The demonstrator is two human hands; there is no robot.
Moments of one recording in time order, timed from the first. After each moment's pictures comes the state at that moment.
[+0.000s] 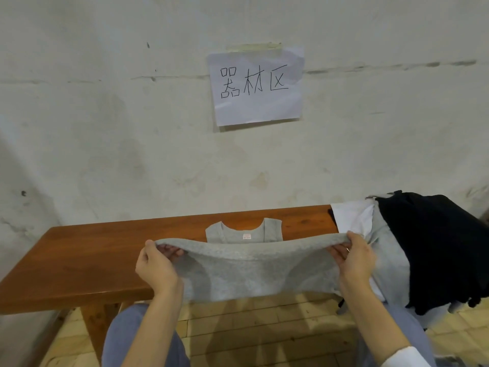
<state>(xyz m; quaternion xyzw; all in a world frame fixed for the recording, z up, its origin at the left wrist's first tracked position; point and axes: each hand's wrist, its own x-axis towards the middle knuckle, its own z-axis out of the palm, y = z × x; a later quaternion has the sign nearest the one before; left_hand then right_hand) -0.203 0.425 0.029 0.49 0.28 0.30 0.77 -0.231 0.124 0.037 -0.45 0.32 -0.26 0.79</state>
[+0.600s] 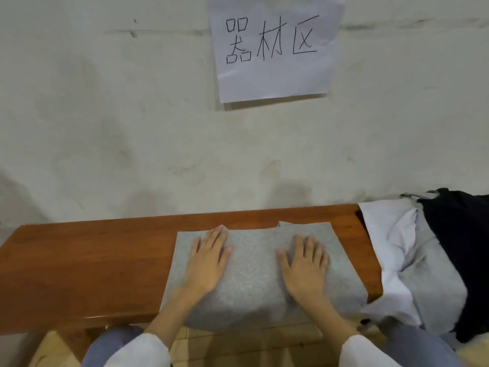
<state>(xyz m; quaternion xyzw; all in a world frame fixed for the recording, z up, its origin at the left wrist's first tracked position) -0.076 0.413 -0.094 0.98 -0.13 0.03 0.16 -0.120 0.192 -0.082 -0.97 0.16 0.01 0.20</state>
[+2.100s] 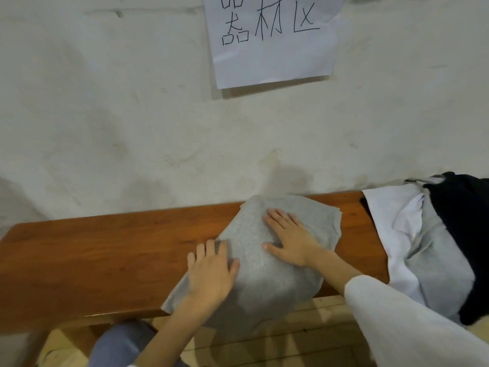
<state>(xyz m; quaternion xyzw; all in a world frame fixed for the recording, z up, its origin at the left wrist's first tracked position) -0.118 0.398 -0.066 1.00 -0.06 0.02 0.02 -0.064 0.180 -0.071 -0.98 -0.17 0.08 0.10</state>
